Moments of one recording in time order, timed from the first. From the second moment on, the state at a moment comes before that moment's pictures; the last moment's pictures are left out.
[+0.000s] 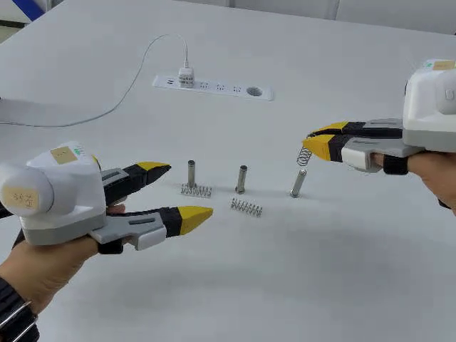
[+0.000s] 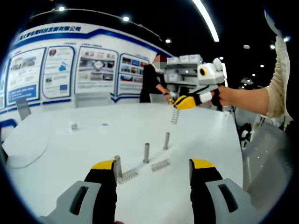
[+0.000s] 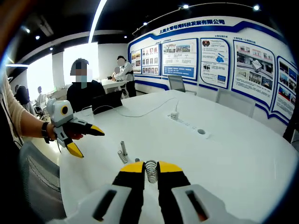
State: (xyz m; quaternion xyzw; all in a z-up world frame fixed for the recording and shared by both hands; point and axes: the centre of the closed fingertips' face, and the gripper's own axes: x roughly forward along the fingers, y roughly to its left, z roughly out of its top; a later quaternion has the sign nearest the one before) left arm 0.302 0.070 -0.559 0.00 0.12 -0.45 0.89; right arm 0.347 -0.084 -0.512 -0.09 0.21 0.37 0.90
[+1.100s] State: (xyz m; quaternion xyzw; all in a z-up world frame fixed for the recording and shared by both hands) left arm 0.307 0.086 -0.563 0.00 0.13 -0.43 0.89; right arm 0.370 -0.101 -0.552 -0.07 0.23 0.34 0.91
